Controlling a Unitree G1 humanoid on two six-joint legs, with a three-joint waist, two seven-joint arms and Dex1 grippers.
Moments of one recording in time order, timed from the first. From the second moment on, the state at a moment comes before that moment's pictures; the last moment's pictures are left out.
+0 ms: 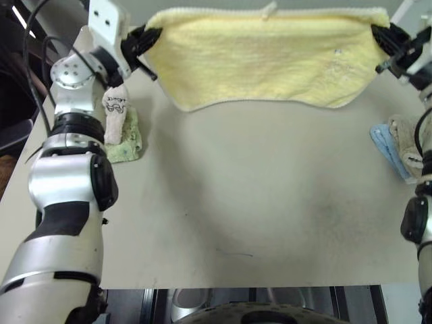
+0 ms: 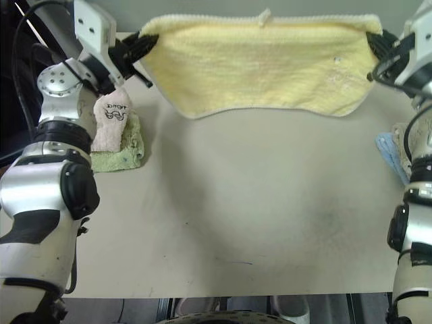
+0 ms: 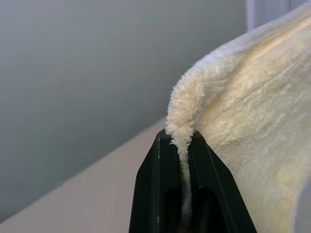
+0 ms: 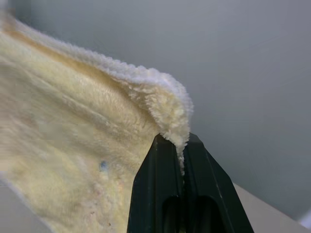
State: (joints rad) left arm -1.26 0.60 0.14 1.29 -0.07 -0.39 -0.95; right arm -0.86 -0.77 -0.15 0.55 0.30 -0.07 0.85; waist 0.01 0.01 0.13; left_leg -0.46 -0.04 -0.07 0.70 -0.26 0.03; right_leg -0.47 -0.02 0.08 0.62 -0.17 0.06
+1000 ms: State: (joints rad) left arm -0.45 0.99 0.06 0.31 -0.37 0.42 -1.56; right arm 0.33 -0.78 -0.50 -0.49 0.59 0.32 0.99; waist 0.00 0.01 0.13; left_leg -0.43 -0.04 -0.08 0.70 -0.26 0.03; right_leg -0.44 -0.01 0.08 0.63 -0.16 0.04
